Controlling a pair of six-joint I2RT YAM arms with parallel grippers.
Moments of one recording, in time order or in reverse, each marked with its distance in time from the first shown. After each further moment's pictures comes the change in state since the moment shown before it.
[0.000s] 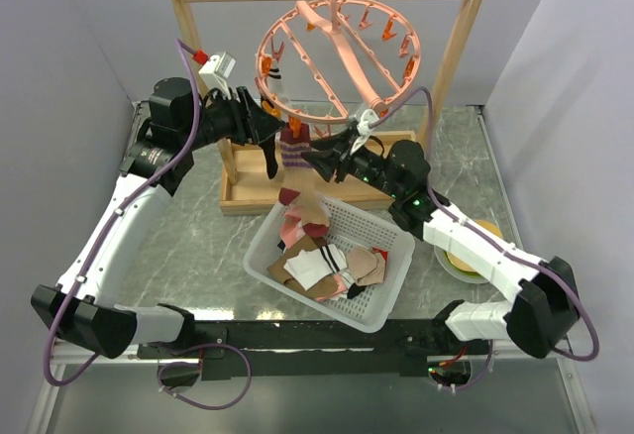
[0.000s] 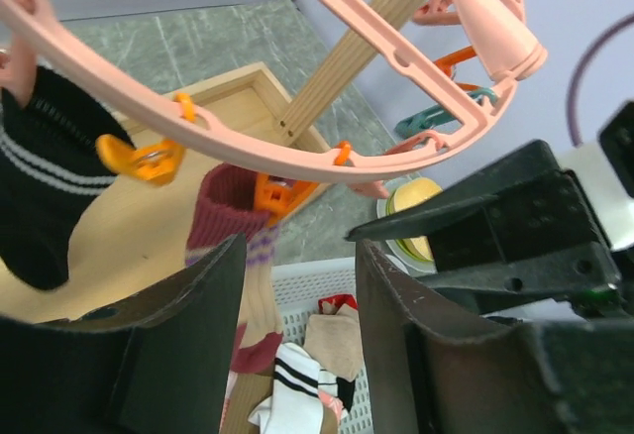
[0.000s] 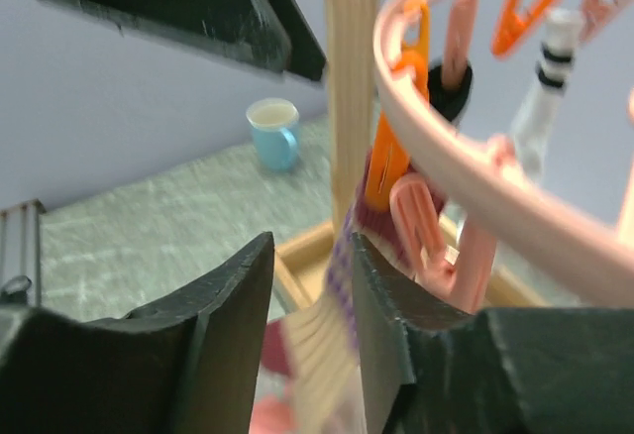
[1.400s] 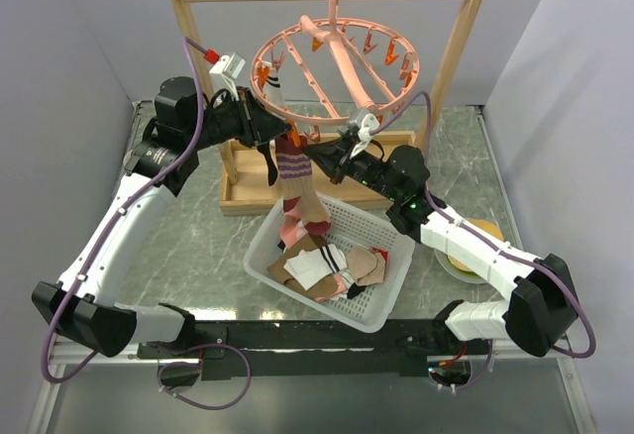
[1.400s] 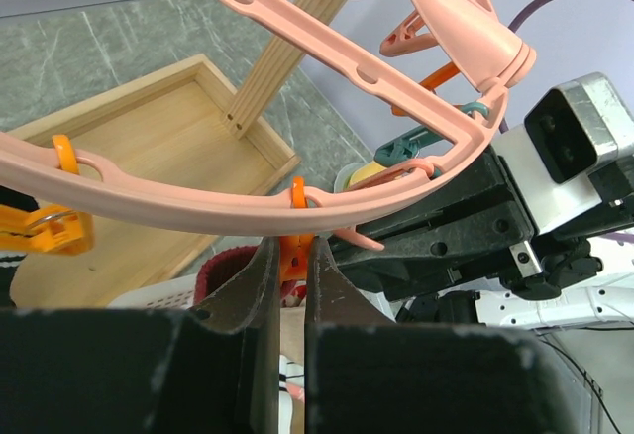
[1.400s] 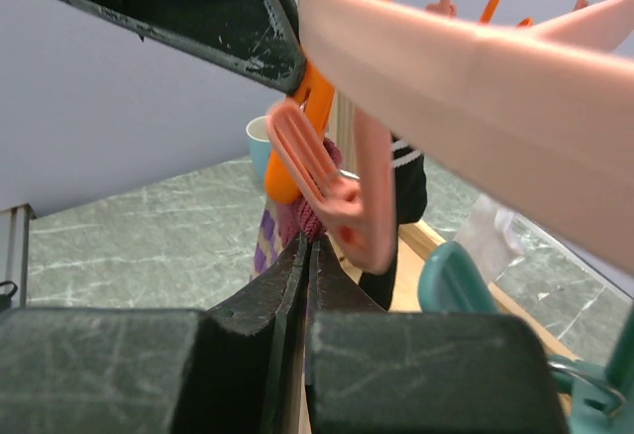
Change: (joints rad) left arm -0.040 0.011 0.014 0.026 0.072 -0.036; right arm 0.010 0.002 -0.046 0.099 0.000 -0.023
